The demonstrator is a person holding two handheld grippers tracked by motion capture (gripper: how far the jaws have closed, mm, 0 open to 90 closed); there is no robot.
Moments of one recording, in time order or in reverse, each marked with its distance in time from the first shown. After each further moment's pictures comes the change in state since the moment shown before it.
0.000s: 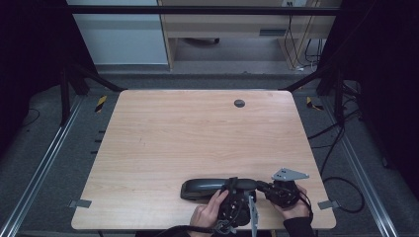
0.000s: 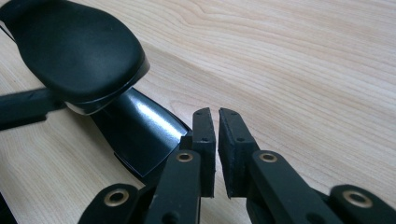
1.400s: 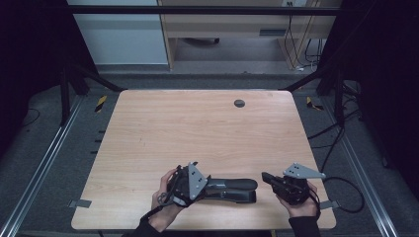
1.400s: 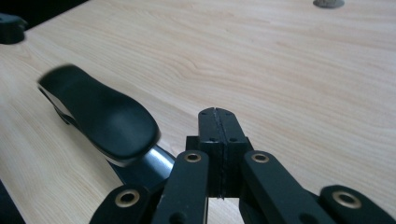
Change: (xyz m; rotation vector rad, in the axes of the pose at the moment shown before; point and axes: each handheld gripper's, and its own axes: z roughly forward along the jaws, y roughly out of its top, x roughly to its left) left arm 0.112 -0.084 -0.026 0.005 -0.183 -0.540; right arm 0.001 0.020 -0.034 -0.157 -0.017 0.014
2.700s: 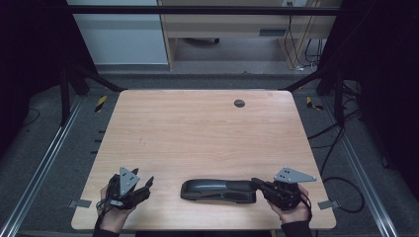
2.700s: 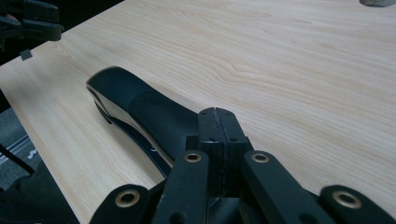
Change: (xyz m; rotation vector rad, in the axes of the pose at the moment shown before) left arm 0.088 -0.119 -0.036 0.093 0.139 -0.286; right arm 0.026 0.000 0.007 0.017 0.085 -0.003
